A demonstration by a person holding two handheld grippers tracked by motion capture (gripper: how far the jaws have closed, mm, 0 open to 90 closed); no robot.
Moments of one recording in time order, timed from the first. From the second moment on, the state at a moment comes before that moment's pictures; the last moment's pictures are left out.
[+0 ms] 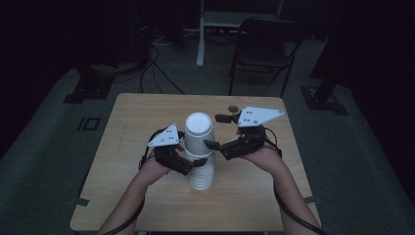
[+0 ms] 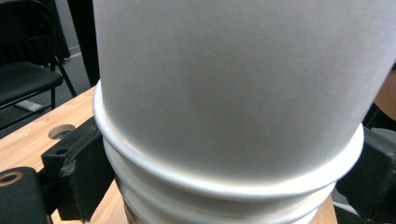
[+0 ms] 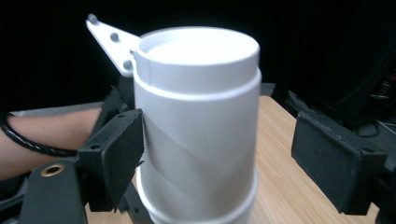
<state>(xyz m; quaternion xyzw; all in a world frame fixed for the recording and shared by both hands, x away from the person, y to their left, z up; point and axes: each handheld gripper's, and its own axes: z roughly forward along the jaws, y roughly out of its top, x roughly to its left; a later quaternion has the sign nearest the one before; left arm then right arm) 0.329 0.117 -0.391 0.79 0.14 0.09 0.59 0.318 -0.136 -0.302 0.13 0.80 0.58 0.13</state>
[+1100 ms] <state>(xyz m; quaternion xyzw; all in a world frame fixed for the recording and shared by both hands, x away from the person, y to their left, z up) 0.328 0.117 -0.393 0.79 0.14 0.09 0.59 0.322 -0.105 -0.298 0.13 0.81 0.57 0.12</state>
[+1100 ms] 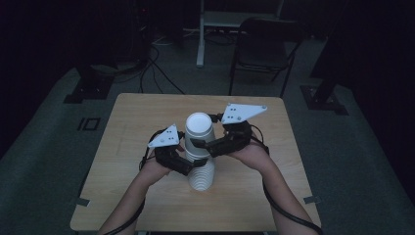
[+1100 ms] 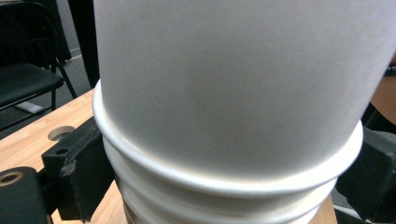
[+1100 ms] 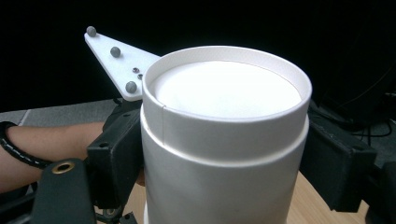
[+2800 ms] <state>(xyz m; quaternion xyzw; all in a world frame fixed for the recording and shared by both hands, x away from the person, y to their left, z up) 0.327 0.117 -0.392 0.79 0.14 0.09 0.59 0.316 -0.112 -0.251 0.13 0.77 0.62 0.14</state>
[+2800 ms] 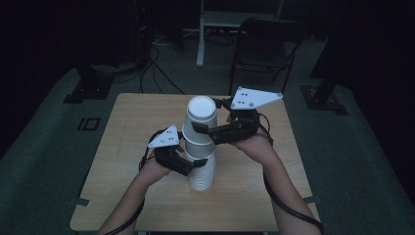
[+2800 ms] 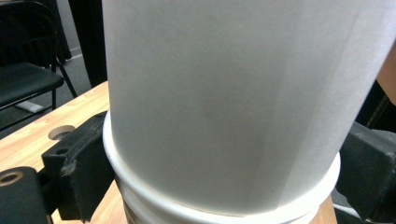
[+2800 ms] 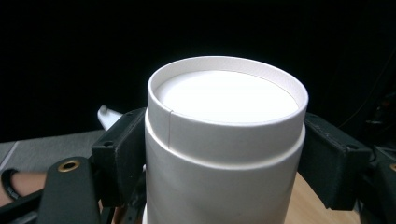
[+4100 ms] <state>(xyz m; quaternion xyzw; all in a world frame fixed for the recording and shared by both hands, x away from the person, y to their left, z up) 0.320 0.127 -0.379 0.80 0.15 0.11 0.57 0.296 -0.220 -0.244 0.20 0.73 0.62 0.20</state>
